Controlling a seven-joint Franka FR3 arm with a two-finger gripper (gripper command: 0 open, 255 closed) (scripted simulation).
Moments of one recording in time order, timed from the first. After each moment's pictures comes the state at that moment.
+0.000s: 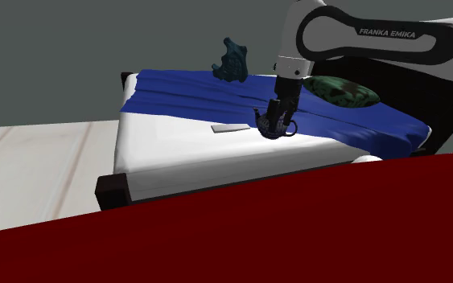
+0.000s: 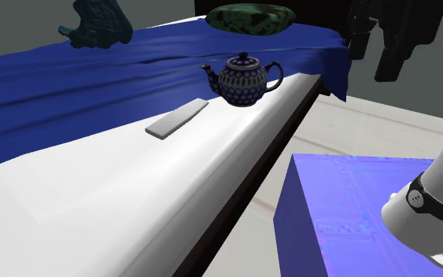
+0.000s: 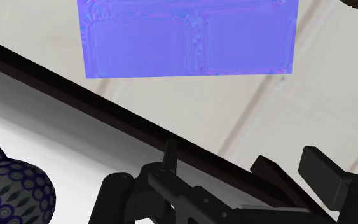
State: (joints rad) arm 0.01 -0.81 -0.05 -2.45 0.03 1.55 0.04
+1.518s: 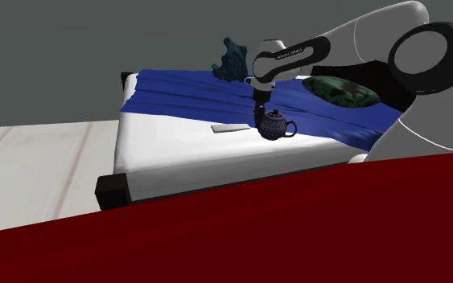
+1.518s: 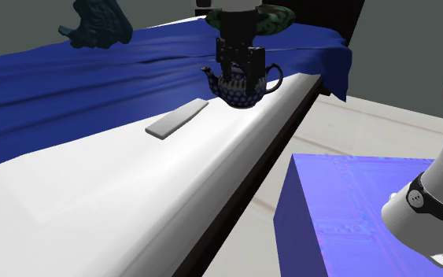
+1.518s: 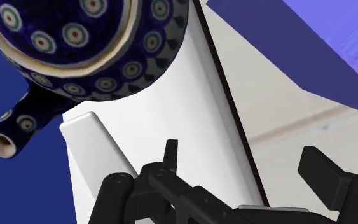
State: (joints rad) arm 0.12 -0.17 -0.47 -2.23 -0.08 2.02 -0.92
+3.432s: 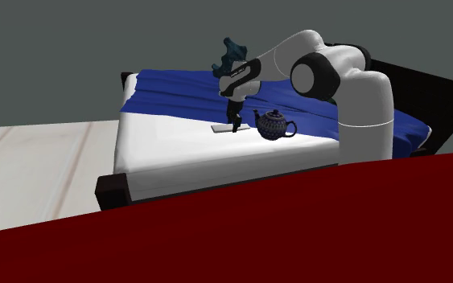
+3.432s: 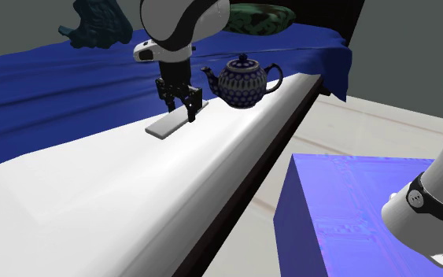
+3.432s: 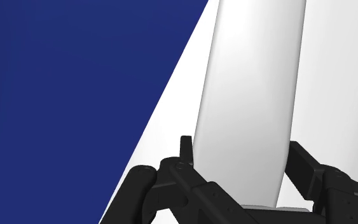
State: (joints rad) arm 0.05 0.42 -0.43 -1.81 0.22 2.18 -1.52
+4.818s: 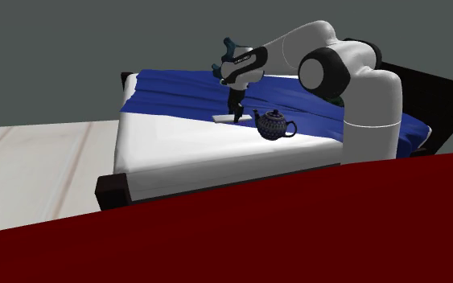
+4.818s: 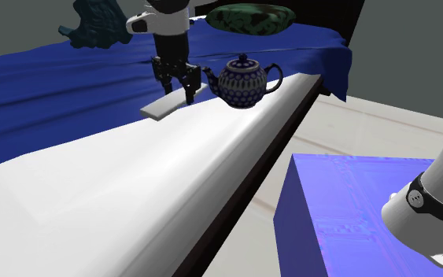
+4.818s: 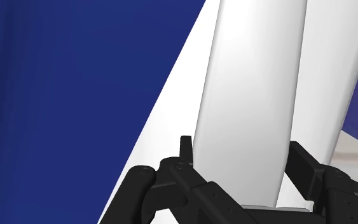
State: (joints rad) arm 0.06 0.36 -0.45 -1.75 0.18 2.06 -1.50
